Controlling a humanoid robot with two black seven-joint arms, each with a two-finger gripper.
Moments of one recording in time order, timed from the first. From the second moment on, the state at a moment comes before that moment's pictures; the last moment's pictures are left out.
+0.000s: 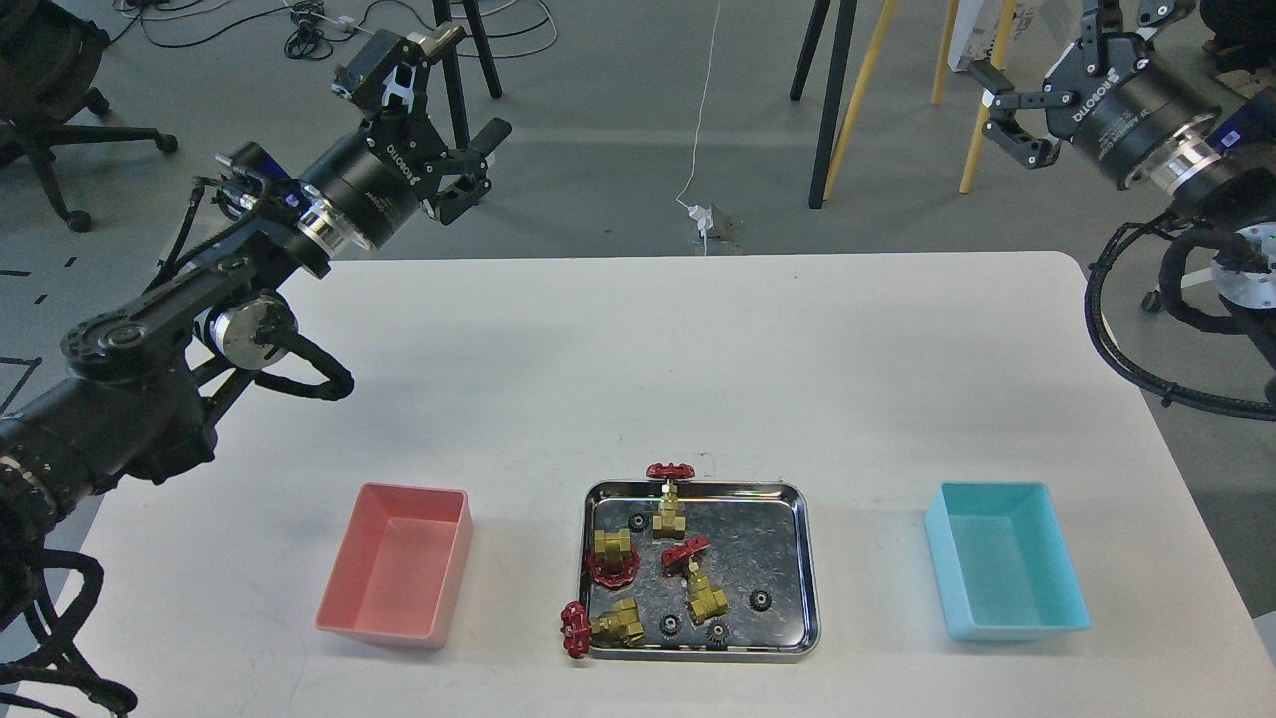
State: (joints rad) left arm -0.89 0.36 -0.53 -0.78 0.33 -0.49 -0.49; right arm 0.94 -0.59 0.63 0.80 -0.10 0.49 0.24
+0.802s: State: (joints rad) left arm -0.98 0.39 -0.54 -1.06 0.45 -0.49 -0.49; right arm 0.96 -0.55 0.65 0.73 -0.10 0.49 0.24
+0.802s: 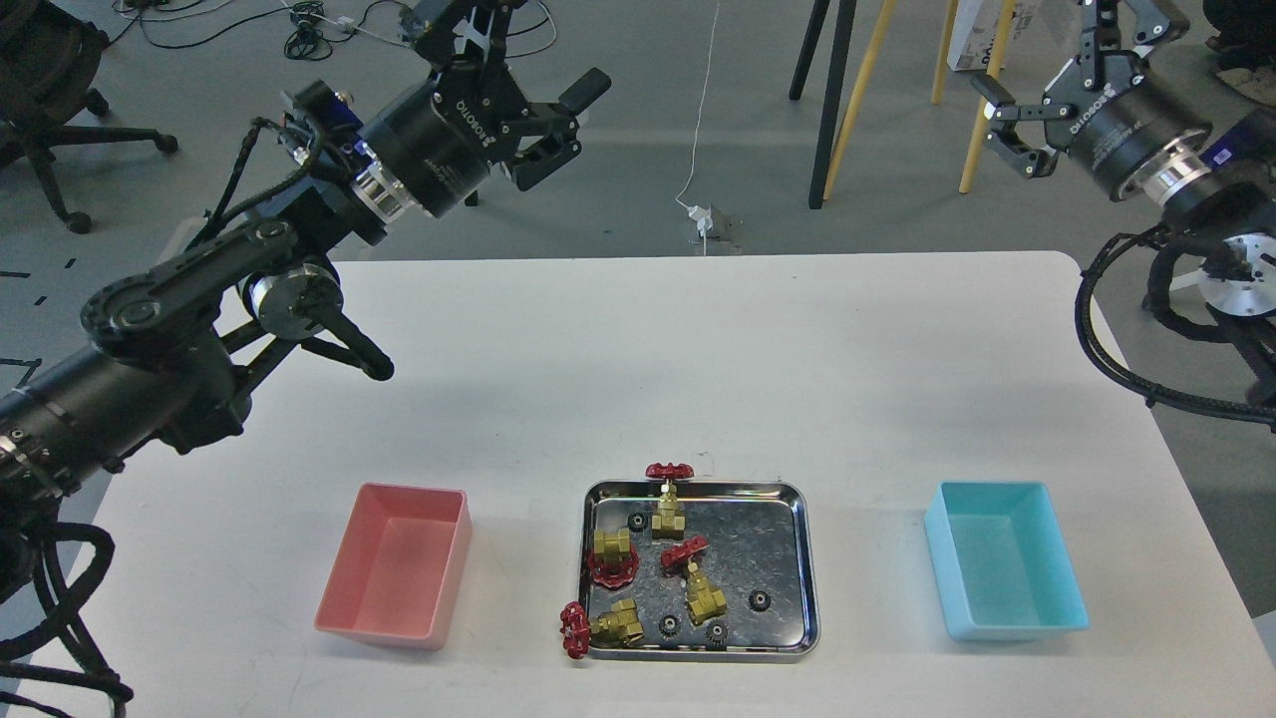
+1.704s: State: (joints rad) left arm -1.95 0.13 0.77 -1.46 0.79 -0.34 -0.49; right arm 1.08 -0.56 0.64 0.69 -0.10 0.49 0.09
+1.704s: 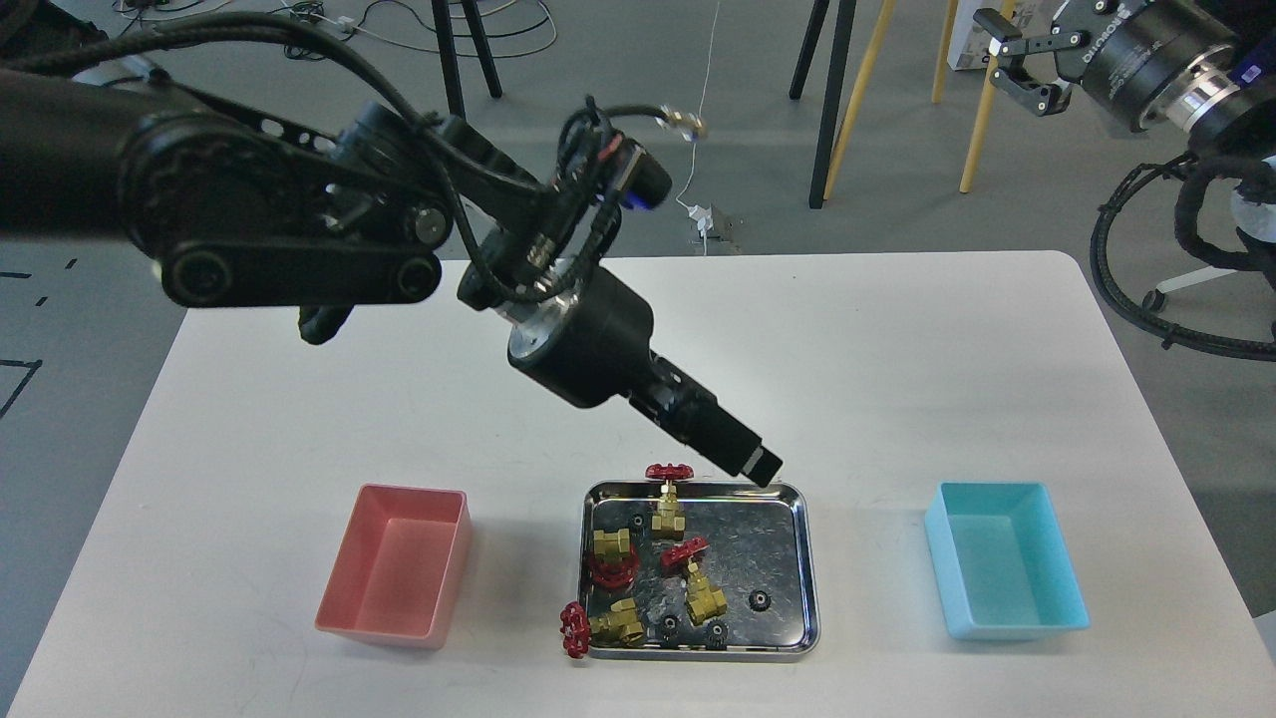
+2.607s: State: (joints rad) left arm -1.84 -0.03 1.18 -1.47 0.86 0.19 -0.49; right arm 1.11 -0.48 0.63 0.59 -0.10 0.49 -0.04
